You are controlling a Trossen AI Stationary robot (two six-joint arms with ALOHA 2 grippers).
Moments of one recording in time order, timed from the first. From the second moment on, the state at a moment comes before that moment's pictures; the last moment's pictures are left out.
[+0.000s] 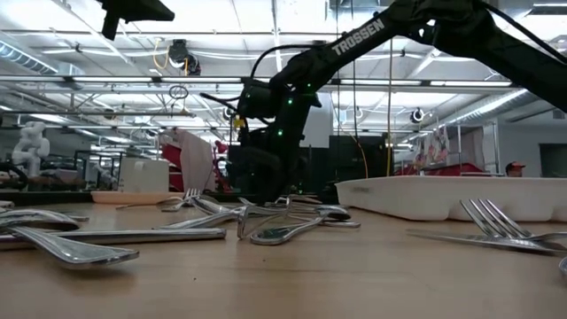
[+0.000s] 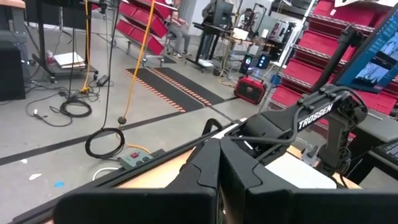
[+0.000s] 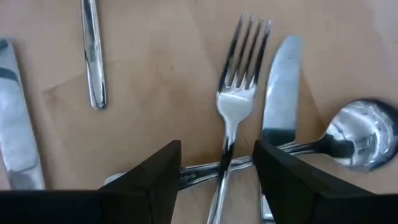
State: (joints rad) left arm 0.18 0.58 0.76 -0.30 -0.45 -0.34; right arm -0.34 2.39 1.96 -0.78 0.03 0.06
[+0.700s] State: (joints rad) left arm 0.18 0.58 0.76 -0.30 -0.45 -0.34; right arm -0.34 2.38 1.96 -0.81 0.02 0.09
